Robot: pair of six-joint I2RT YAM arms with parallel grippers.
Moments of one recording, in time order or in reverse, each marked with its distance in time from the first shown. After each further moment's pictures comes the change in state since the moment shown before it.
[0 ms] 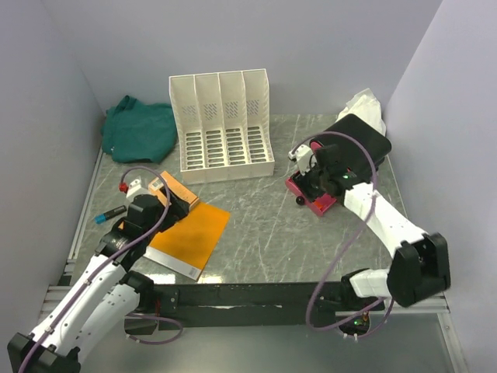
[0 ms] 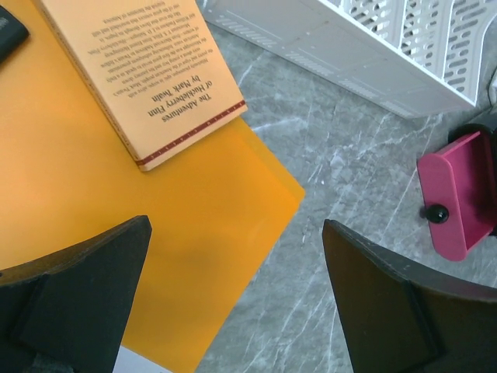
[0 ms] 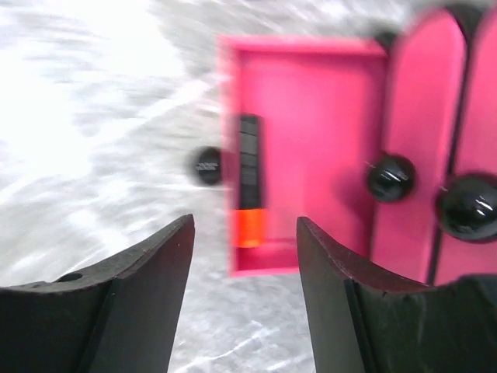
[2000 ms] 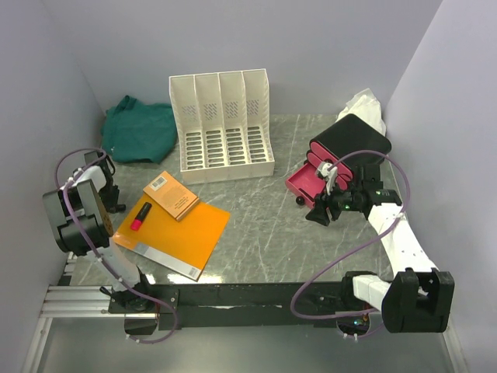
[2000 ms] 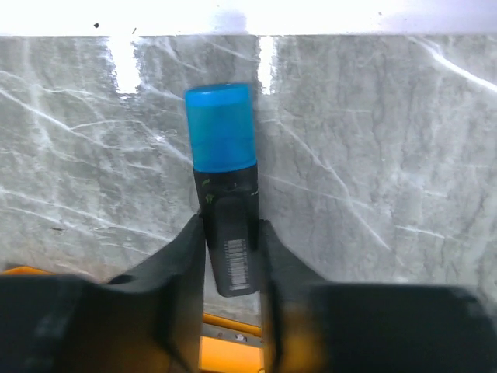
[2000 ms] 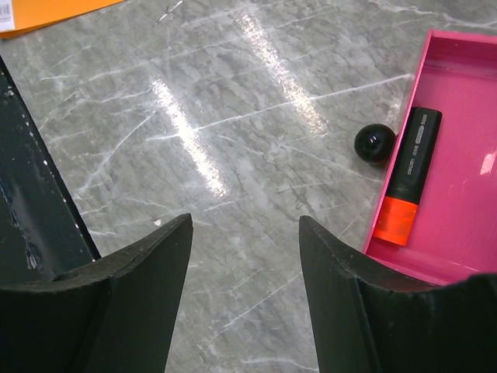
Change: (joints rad) left arm 0.813 1.117 0.546 -0.130 -0.137 -0.293; right arm -0.358 -0.245 -0.174 -0.222 -0.857 -0.259
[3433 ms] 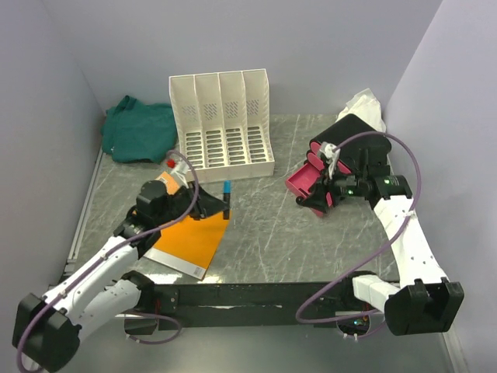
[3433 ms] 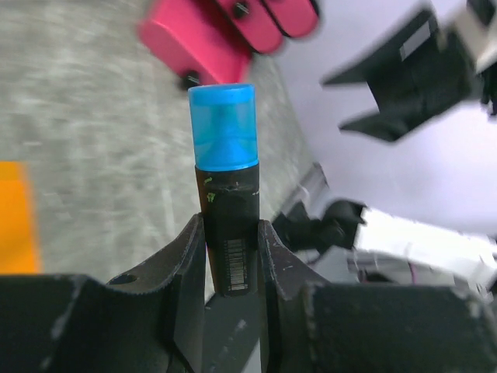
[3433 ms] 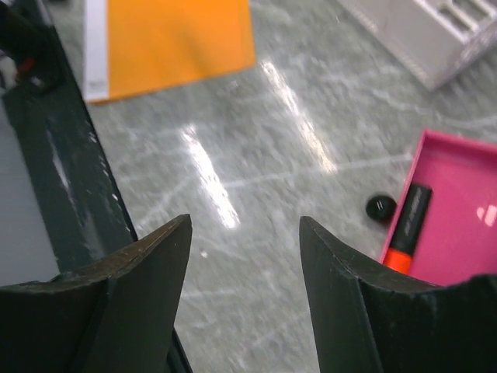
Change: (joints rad) left arm -0.815 -0.916 -0.546 0.698 0.915 0.323; right arm 0.039 -0.016 0.229 -0.157 -0.084 0.047
